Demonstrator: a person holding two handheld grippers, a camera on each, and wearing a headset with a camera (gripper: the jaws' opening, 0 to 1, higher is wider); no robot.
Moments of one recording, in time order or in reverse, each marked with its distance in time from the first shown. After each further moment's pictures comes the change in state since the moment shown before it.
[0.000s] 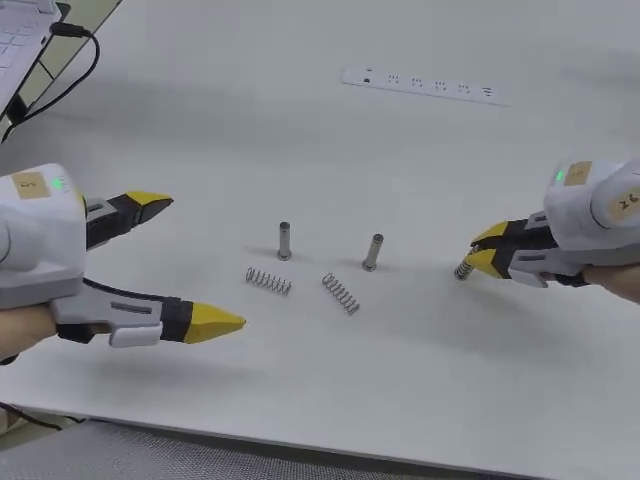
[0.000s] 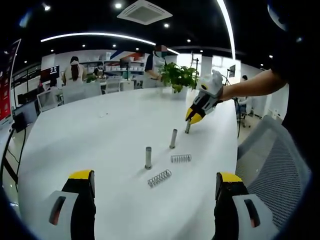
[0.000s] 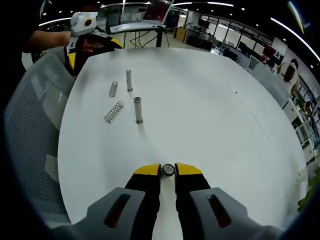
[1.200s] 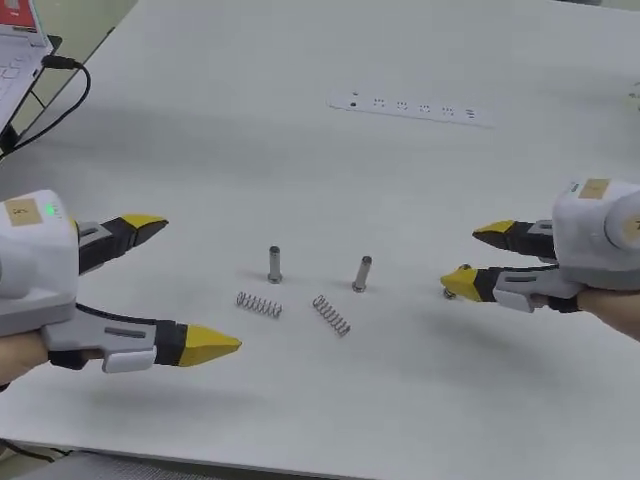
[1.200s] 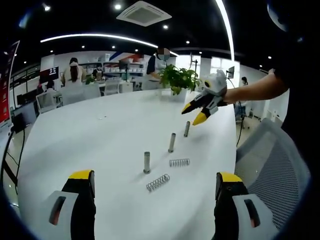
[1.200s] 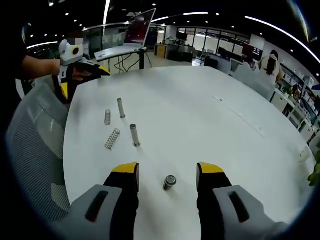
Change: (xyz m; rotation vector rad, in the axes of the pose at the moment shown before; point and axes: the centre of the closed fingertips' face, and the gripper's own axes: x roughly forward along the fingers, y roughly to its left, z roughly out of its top) left arm 0.000 -0.002 0.008 0.001 -0.015 -0.012; right arm -0.021 0.001 0.025 0.174 -0.159 -0.086
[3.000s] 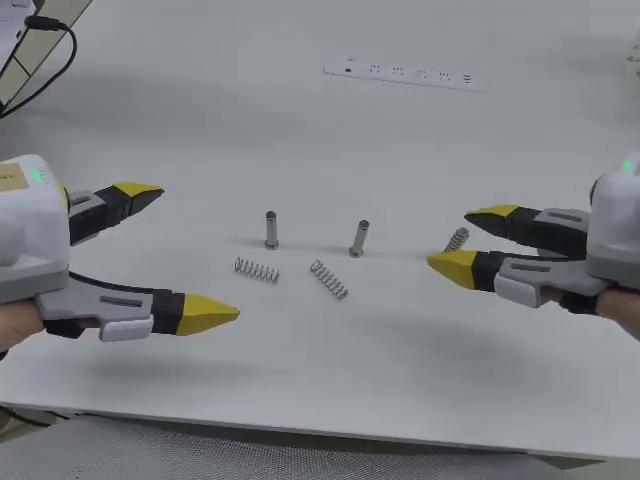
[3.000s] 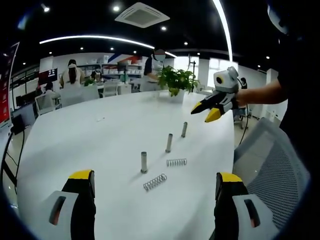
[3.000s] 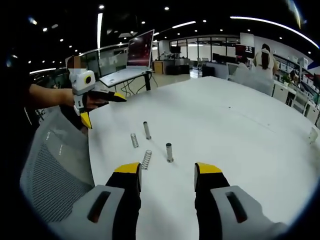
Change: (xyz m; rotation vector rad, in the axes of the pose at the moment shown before) left arm -0.002 -0.006 0.002 0.007 -0.015 -0.008; right arm -0.021 0.060 0.031 0.145 -0.132 0.069
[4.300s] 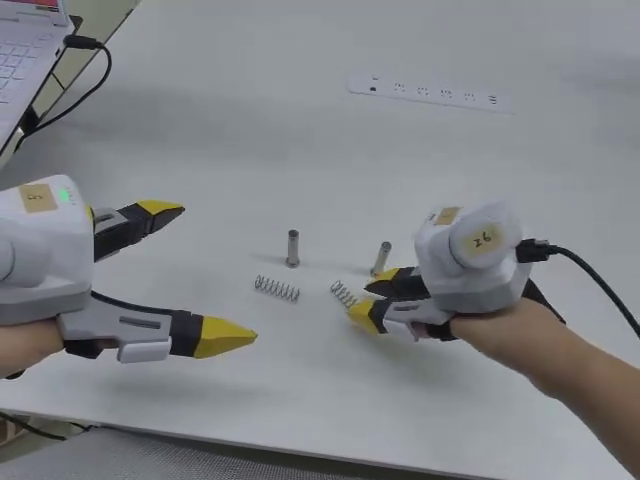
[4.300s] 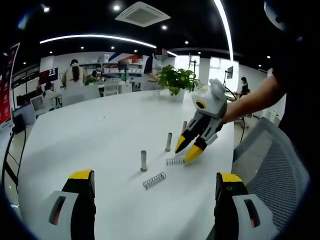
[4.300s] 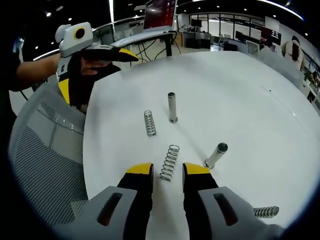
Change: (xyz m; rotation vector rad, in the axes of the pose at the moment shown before) left arm -0.006 -0.002 -0.003 -0.002 0.012 0.004; right arm 0.108 0.047 -0.045 -0.082 0.258 0.122
